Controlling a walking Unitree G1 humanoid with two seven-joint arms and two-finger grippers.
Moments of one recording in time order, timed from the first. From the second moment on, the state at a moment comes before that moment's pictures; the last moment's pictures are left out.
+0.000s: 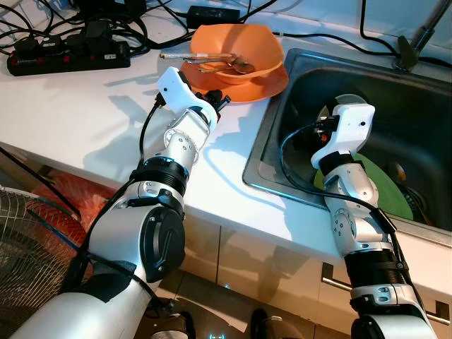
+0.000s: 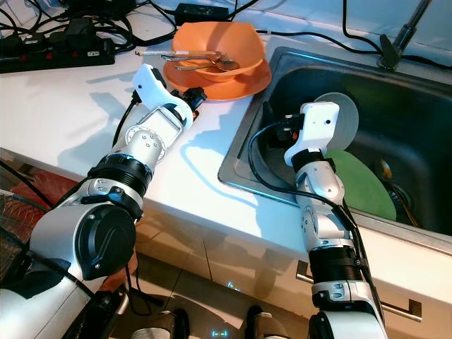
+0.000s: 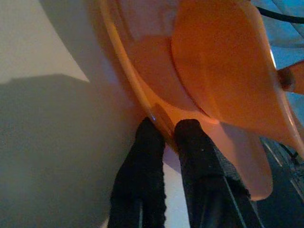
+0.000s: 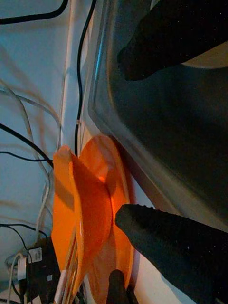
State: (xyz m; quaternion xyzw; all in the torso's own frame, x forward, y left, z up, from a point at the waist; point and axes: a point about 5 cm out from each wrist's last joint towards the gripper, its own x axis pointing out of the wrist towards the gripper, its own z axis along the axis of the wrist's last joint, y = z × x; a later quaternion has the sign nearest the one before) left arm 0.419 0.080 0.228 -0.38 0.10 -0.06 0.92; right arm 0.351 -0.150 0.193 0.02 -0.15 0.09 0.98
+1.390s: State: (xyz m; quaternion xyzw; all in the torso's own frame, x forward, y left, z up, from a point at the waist) left arm 0.388 0.090 0.229 -0.39 0.10 -0.04 0.91; right arm 0.352 -0.146 0.196 0.02 -0.15 0.10 0.98
